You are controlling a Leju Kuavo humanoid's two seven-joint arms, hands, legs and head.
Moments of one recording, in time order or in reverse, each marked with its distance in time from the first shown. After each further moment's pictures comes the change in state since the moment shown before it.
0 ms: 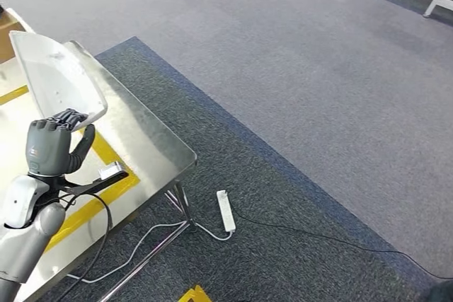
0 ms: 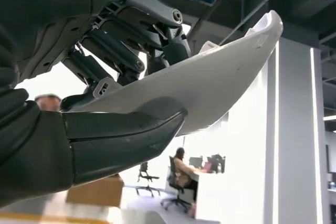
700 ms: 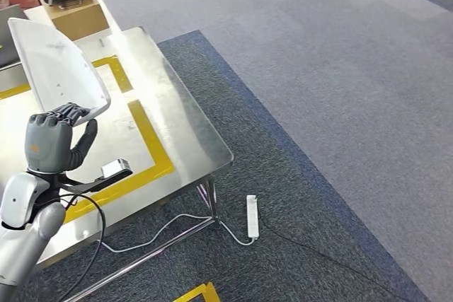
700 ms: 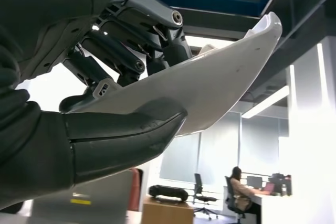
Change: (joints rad) left arm -0.004 0.008 -0.038 -0.107 -0.042 -0.051 0.091; right arm 0.066 -0.165 0.005 -0.377 -0.066 -0.206 -0.041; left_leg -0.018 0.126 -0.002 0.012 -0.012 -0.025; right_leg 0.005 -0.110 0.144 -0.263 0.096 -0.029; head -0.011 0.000
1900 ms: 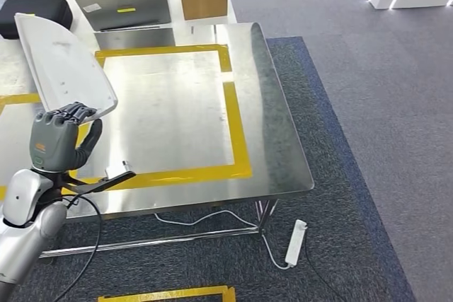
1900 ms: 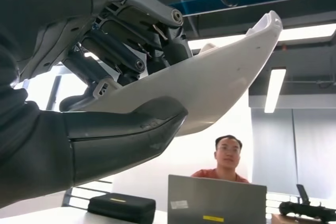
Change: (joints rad) left arm -0.015 0.014 -0.045 -0.005 -0.018 -0.007 -0.002; right arm -0.037 -0.019 0.066 -0.009 -0.091 0.023 -0.059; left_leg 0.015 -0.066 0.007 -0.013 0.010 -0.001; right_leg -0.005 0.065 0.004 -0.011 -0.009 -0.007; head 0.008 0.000
